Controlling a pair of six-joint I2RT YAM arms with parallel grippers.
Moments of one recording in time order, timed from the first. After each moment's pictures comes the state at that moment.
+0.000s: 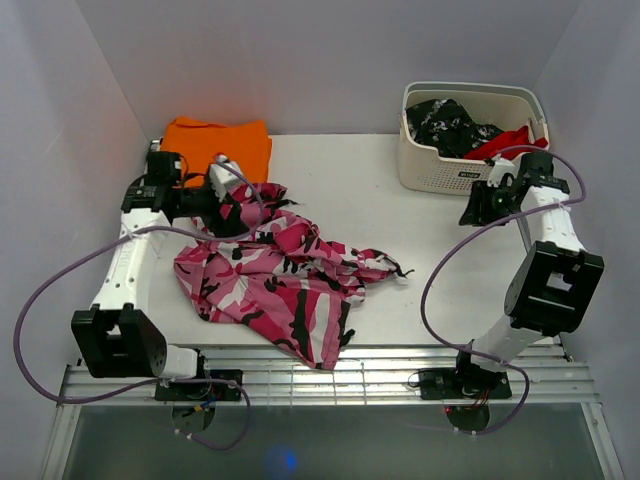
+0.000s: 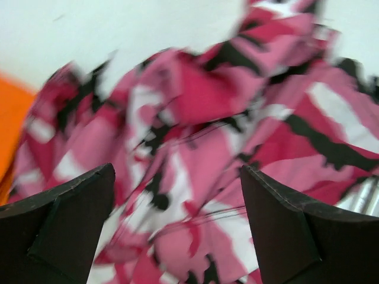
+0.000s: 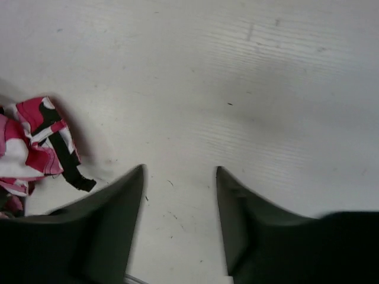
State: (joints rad) left arm 0.07 1.39 1.32 -0.84 0.82 0.81; right arm -0.28 1.65 1.34 -0.79 -0.47 -0.26
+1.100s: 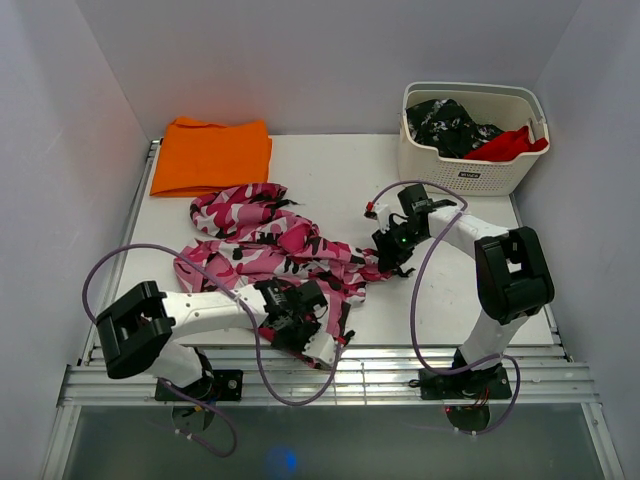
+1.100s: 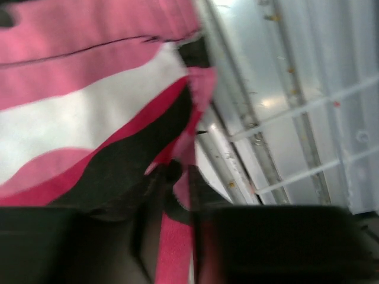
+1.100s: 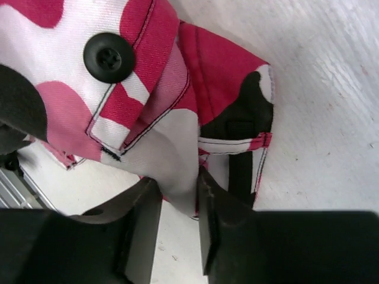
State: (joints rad) left arm -1.12 1.44 0.77 -0.73 0.32 0.94; right arm 0.34 1.74 1.09 -0.63 -0.56 -0.43
